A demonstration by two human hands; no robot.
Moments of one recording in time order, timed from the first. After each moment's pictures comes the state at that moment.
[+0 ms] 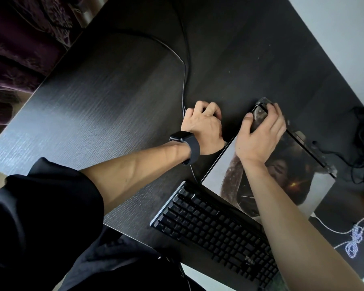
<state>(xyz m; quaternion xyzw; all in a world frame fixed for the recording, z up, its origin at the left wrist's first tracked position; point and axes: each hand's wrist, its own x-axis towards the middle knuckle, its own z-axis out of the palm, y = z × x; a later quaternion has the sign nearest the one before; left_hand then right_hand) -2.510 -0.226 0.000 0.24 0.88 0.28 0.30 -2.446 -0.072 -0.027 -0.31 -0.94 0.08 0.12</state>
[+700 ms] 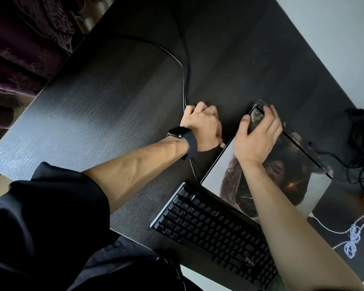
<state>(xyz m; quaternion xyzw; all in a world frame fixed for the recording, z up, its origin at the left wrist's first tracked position) -2.516 -0.225 -0.006 0.29 0.88 0.24 0.30 -2.443 -0.070 -0.027 -0.31 -0.94 0.09 0.11</state>
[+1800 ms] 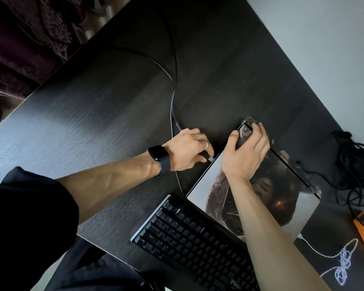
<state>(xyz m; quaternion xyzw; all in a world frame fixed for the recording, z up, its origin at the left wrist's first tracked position) -2.503 -0.244 -0.039 0.42 0.81 0.35 0.22 -2.446 -0.072 -0.025 -0.31 -0.94 0.10 0.09</state>
